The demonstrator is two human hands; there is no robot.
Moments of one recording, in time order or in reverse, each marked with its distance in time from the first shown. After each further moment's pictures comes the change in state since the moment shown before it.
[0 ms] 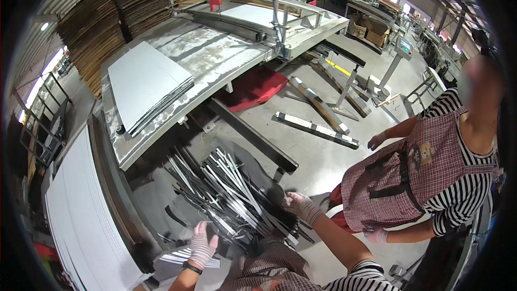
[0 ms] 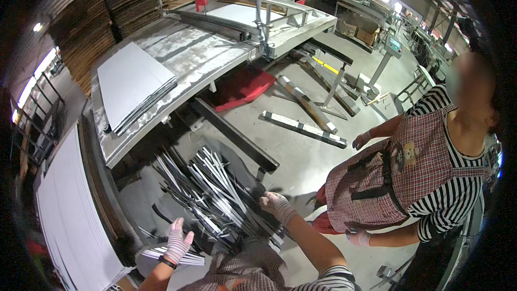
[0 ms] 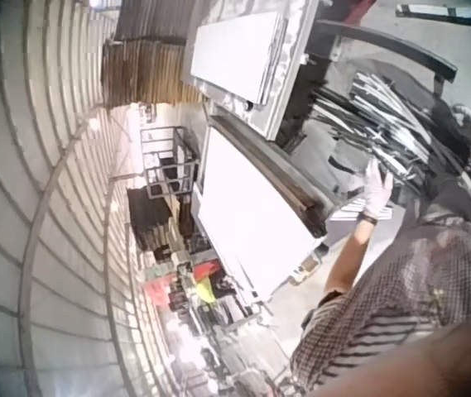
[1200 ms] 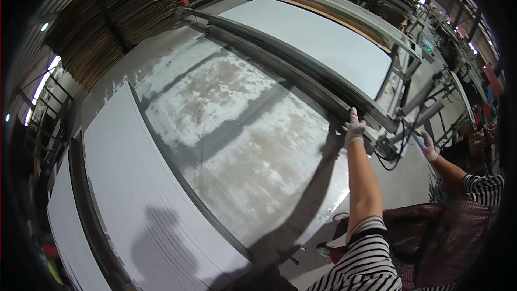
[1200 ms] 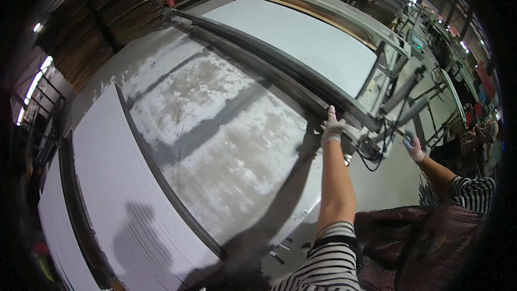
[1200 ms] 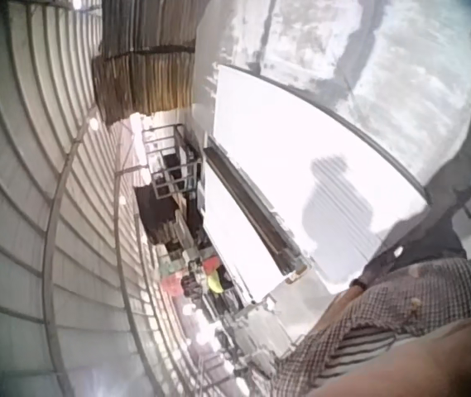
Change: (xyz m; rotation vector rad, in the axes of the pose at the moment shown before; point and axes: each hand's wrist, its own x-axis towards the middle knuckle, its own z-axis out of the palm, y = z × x) left_hand 0.423 -0.029 -0.065 -0.050 -0.388 -0.793; right_hand 0.478 -0.629 0.167 0.087 0.787 -0.696
